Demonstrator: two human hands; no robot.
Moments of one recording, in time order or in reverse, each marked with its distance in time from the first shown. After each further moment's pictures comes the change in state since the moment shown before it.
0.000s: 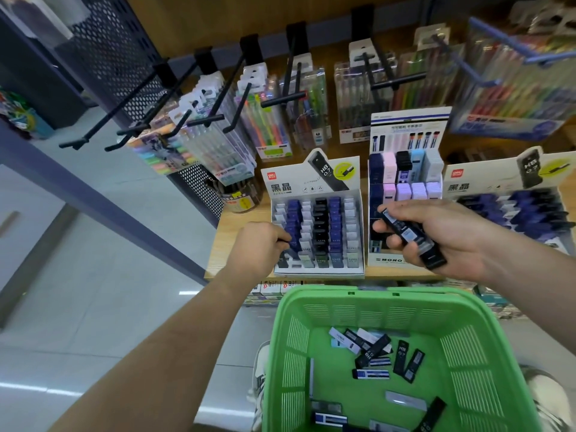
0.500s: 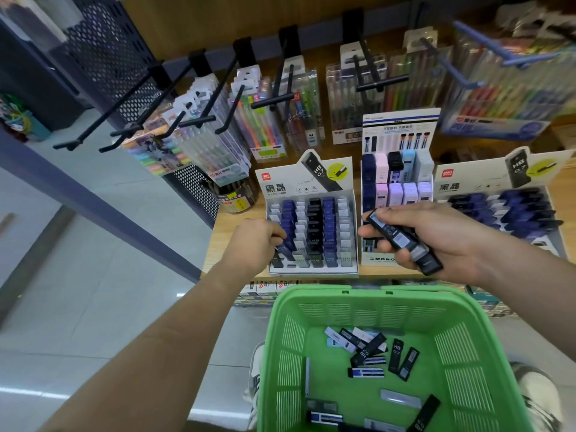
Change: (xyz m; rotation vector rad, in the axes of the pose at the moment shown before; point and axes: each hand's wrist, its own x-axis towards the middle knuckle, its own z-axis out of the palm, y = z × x) left_hand 0.007 0.003 -0.004 0.022 -0.046 -0.011; right_hand -0.006 0.003 -0.008 -0.097 -0.087 0.004
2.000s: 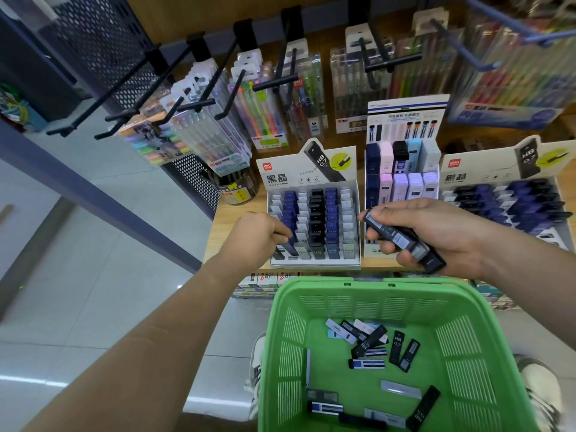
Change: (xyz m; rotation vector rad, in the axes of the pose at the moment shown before) left_hand -0.008 -0.002 -0.004 -0.090 -0.041 0.079; right_hand 0.003 0.006 0.004 -0.099 -0.071 0.026
